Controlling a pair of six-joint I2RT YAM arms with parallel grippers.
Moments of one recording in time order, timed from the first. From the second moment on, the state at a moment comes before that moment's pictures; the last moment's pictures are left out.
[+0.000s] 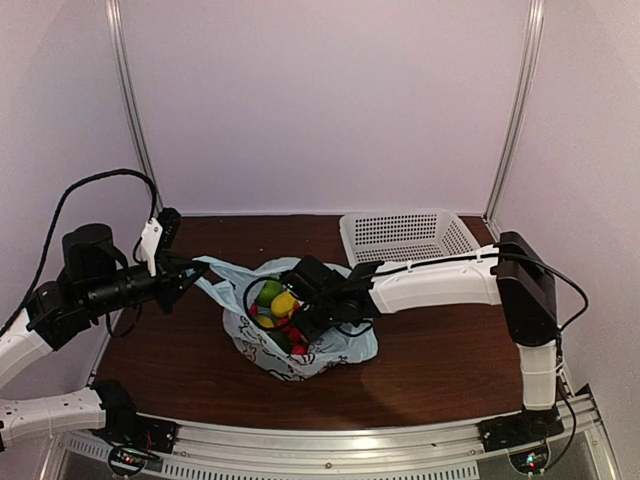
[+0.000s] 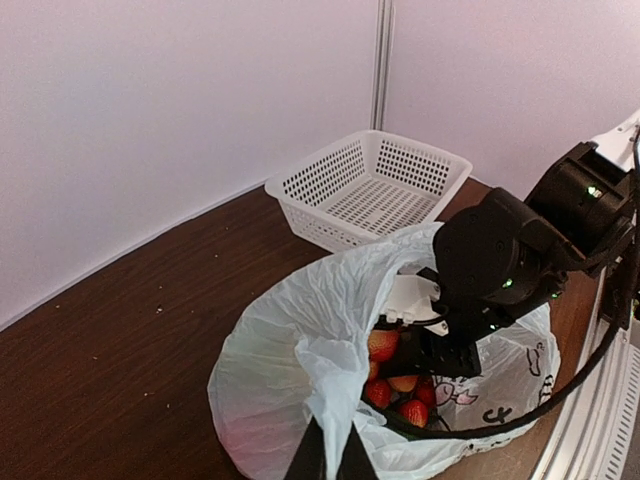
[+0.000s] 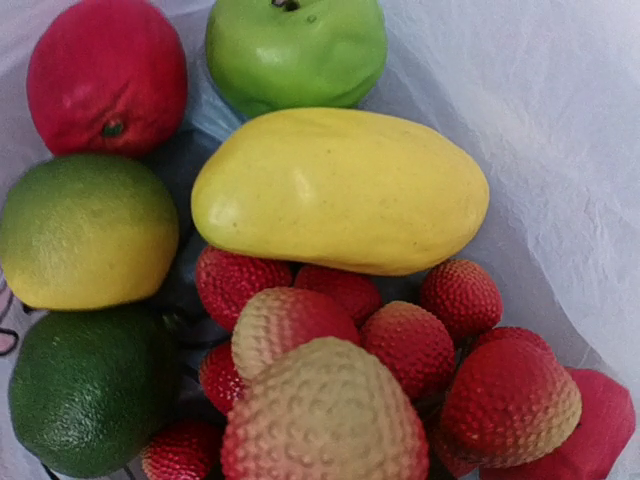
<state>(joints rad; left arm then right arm) -0.69 0.66 0.73 -0.34 0.14 0.00 1.09 2.07 1.54 -0.47 0.29 0.27</state>
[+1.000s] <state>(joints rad) -0.69 0.69 0.73 -0.34 0.11 -0.01 1.11 1.76 1.27 0.04 0.08 0.22</state>
